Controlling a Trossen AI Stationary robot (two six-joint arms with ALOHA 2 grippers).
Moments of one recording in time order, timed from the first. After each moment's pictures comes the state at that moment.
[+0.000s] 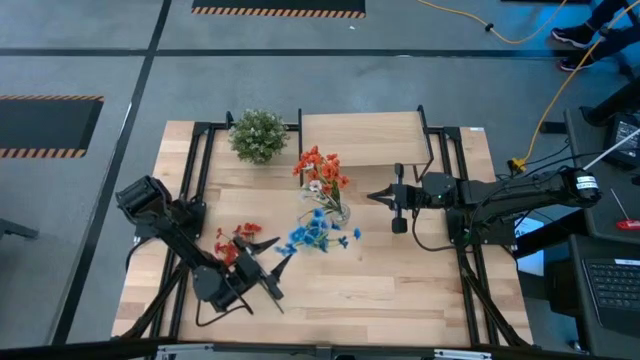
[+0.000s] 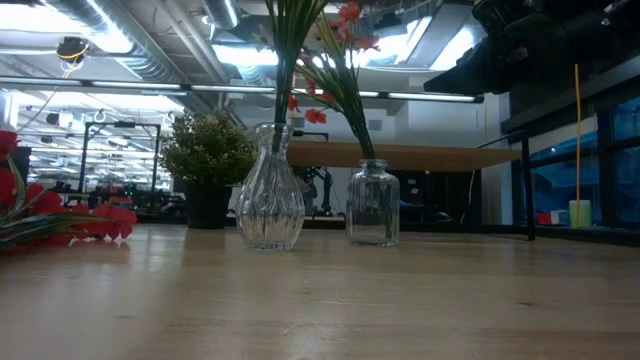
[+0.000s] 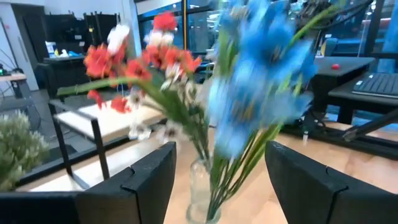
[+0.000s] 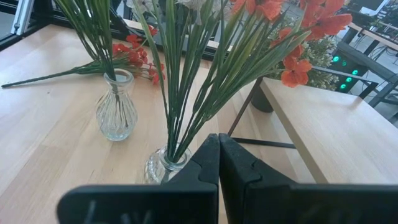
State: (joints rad) left arm -0.83 1.75 0.81 1.26 -1.57 0.29; right arm -0.02 0.93 0.42 0.25 0.10 -0.24
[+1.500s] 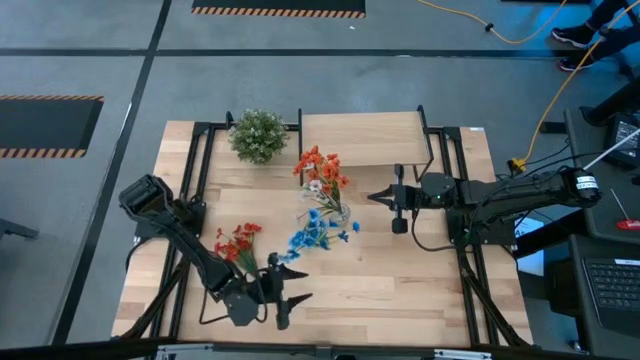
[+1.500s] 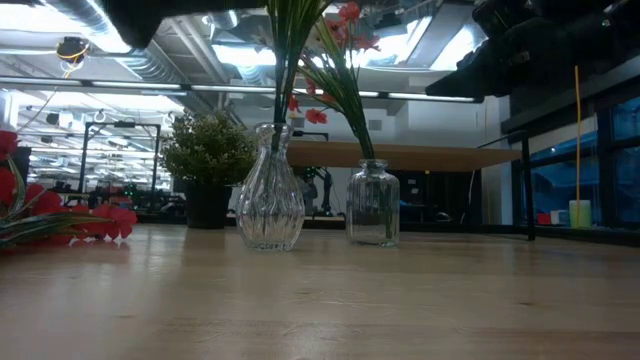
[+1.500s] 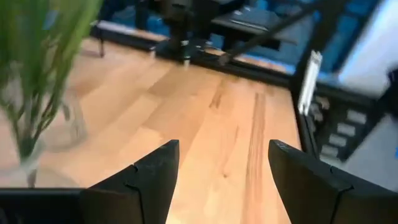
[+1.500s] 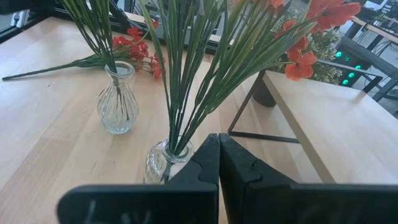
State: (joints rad) left arm -0.77 1.75 0.95 0.37 -0.95 -0.60; right arm -0.02 0.93 0.42 0.23 0.10 -0.24
